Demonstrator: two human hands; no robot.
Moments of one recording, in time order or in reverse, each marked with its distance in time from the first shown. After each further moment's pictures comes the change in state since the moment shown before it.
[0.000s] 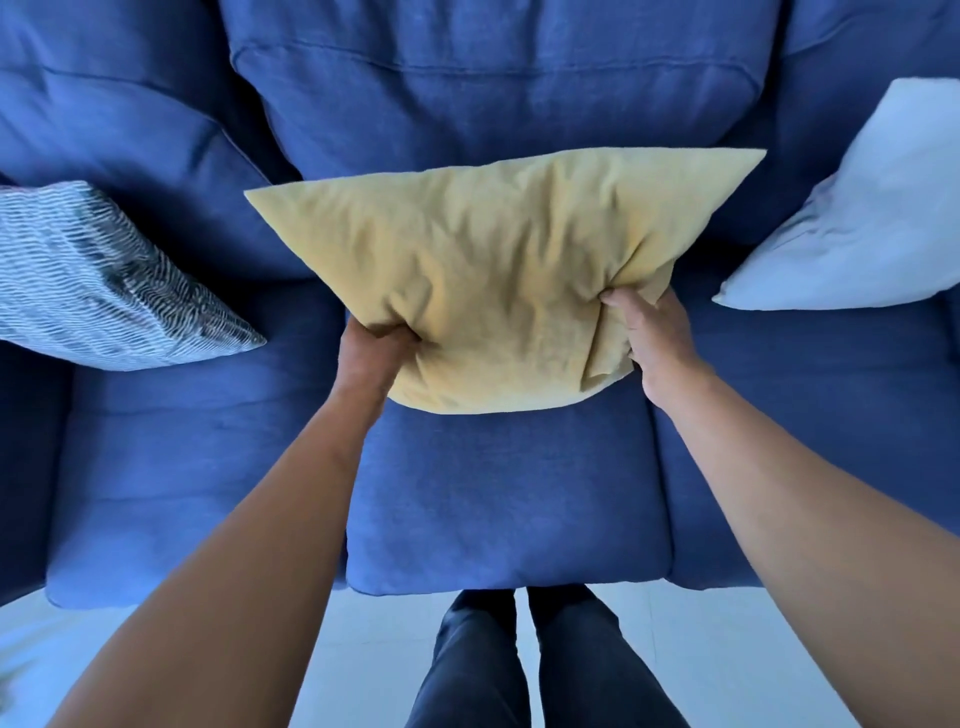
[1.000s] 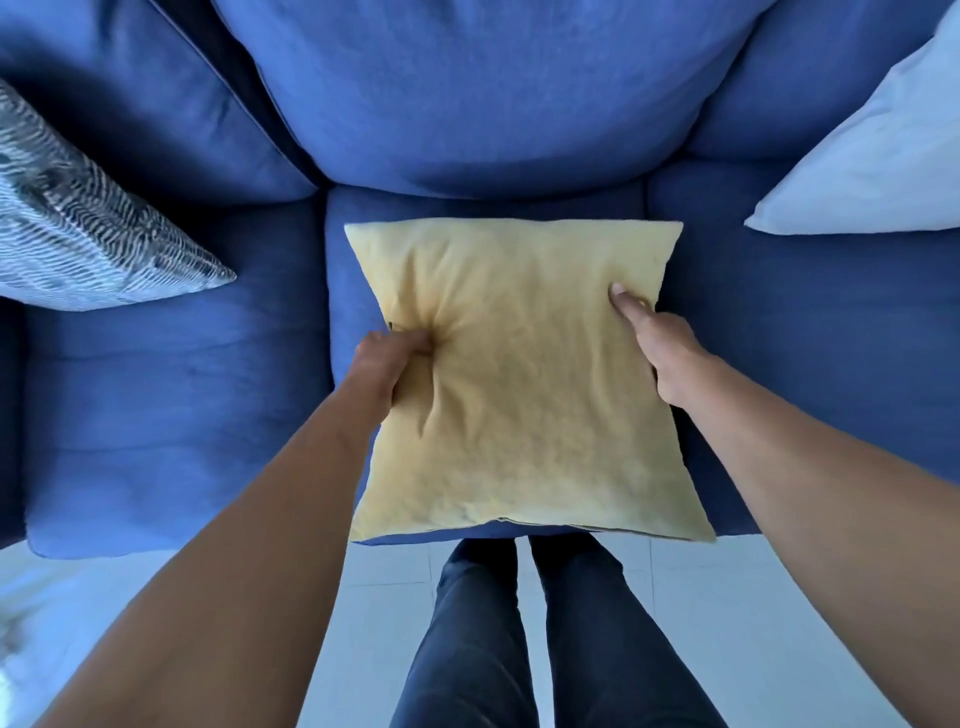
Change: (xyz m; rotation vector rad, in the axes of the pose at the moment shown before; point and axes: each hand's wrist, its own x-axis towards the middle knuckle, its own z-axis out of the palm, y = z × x) left_hand 0.004 -0.088 0.020 0.117 -0.083 -0.453; right_hand 0.017 0.100 -0.023 -0.242 -0.022 0.476
